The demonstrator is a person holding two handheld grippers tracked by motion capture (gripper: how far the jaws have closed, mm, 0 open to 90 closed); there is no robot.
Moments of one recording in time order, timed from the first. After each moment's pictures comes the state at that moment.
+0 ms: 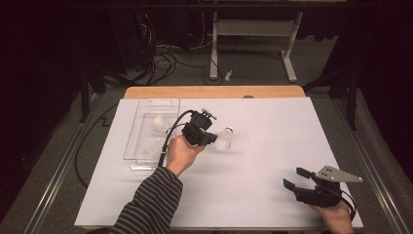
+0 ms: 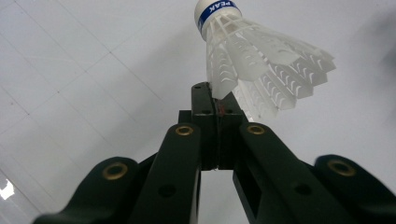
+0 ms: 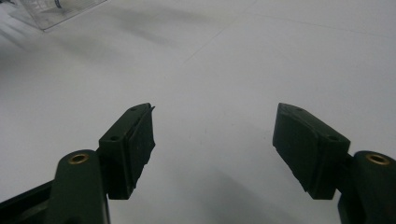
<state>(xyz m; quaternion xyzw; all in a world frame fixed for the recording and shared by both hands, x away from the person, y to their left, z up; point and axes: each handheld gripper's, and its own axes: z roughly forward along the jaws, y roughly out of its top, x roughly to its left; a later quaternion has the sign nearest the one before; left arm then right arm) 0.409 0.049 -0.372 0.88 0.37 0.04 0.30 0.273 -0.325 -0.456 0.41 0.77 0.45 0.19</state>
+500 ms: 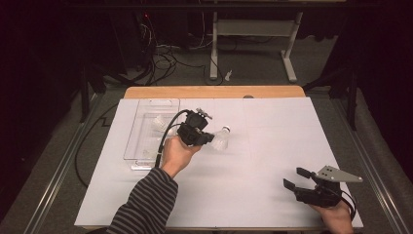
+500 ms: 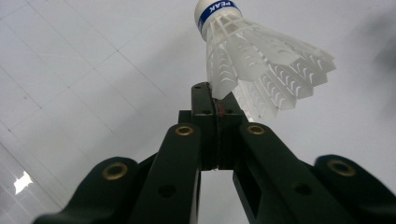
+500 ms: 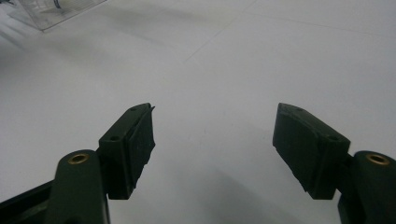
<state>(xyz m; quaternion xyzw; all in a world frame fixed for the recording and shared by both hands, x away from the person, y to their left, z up) 0.403 0.061 -0.365 0.88 0.37 0.04 0.31 0.273 -0.325 -0.456 0.41 0.77 0.45 0.19</state>
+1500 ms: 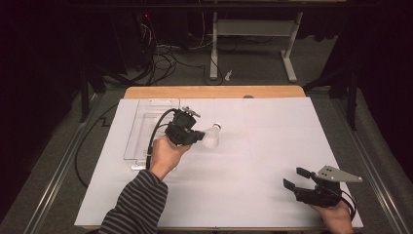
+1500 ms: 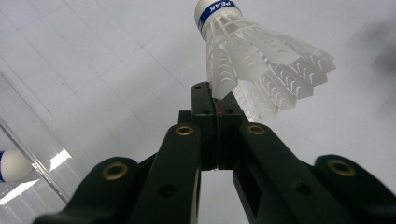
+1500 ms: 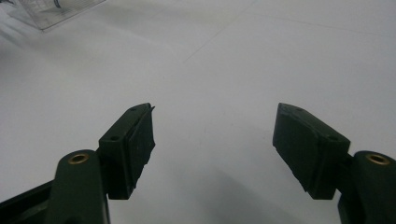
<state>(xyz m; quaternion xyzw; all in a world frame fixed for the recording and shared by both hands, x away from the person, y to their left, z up) 0.393 0.089 -0.354 0.86 0.38 0.06 0.33 0.273 -0.325 -0.456 0.41 0.77 0.45 0.19</state>
